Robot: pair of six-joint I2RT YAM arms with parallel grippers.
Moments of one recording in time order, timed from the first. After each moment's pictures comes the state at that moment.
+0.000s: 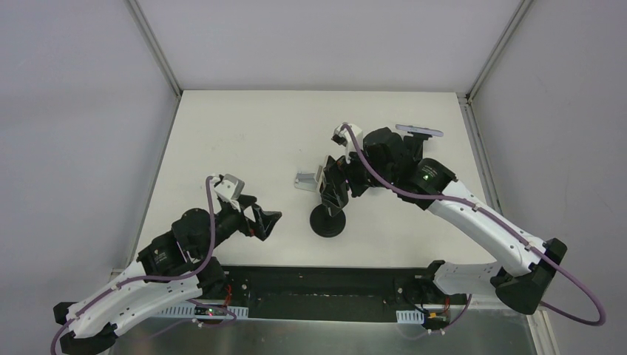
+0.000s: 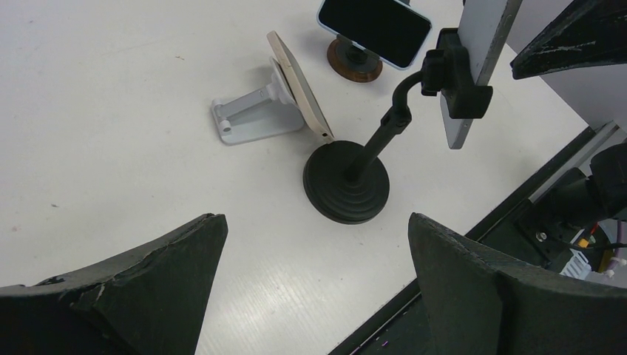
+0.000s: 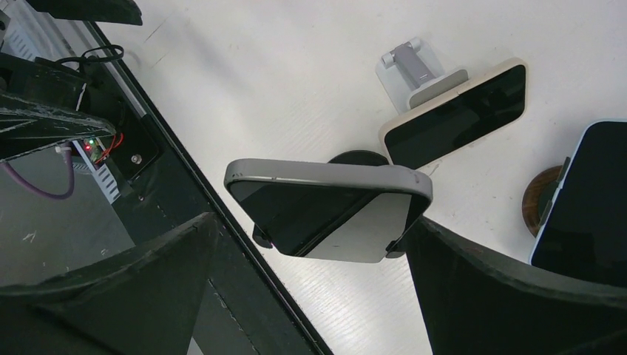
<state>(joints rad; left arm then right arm) -0.98 0.31 0.59 -0.46 -0.31 -0.32 0.87 1.21 1.29 -0.71 -0.15 0.15</state>
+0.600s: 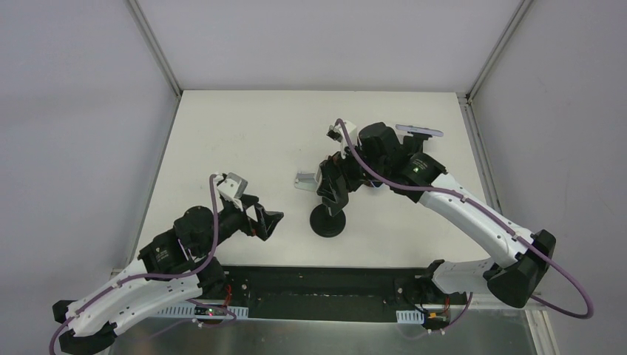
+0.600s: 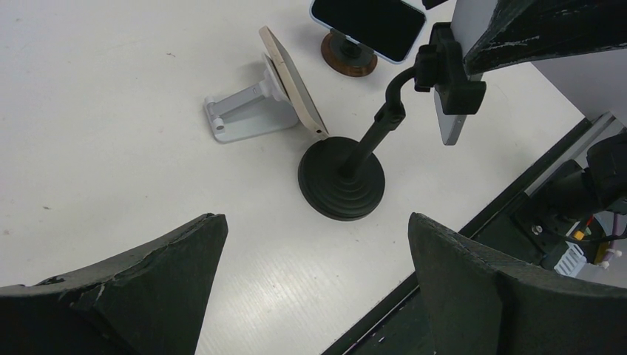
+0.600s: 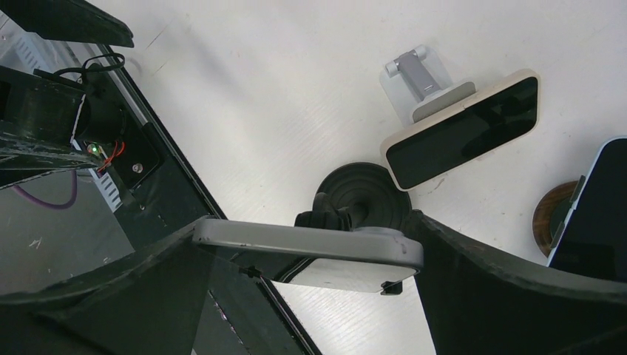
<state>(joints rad) -0.98 0.35 0.60 -0.46 -0.28 -0.32 0.82 1.28 1.29 -0.66 -0.25 0.12</state>
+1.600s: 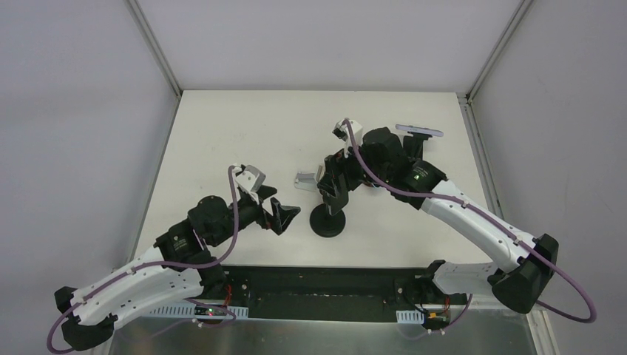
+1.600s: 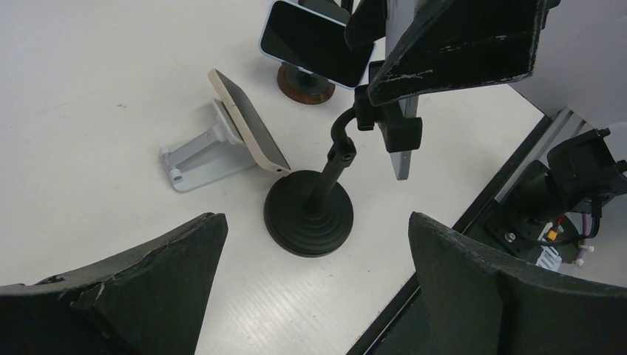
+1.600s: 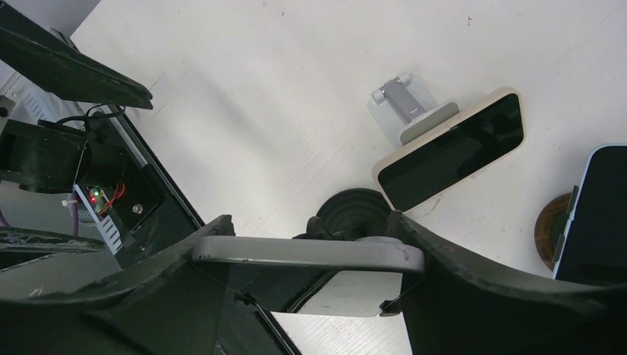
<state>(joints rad) -0.98 0.51 0.62 -0.25 -0.19 -0.28 0.82 1.23 1.19 -0.50 -0.19 0.20</state>
